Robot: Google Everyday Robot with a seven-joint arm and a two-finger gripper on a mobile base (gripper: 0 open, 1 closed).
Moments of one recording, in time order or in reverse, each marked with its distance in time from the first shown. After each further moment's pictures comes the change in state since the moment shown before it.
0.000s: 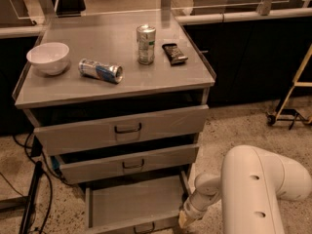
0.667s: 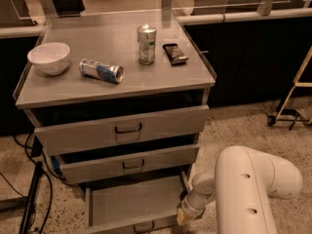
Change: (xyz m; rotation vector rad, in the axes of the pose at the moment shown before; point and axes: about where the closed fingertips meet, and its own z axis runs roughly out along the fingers) arm -0.022 -0.005 0.015 0.019 -0.025 0.039
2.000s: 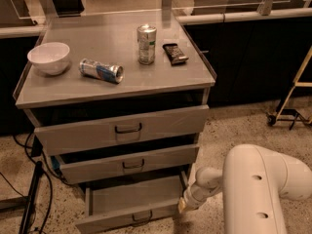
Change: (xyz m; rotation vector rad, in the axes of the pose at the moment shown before) arm -0.033 -0.005 -0.038 0.010 -0.129 0.032
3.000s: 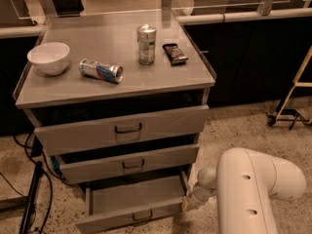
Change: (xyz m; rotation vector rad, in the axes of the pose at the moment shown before) arm -0.020 -0.033 0.017 0.041 -0.035 0.093
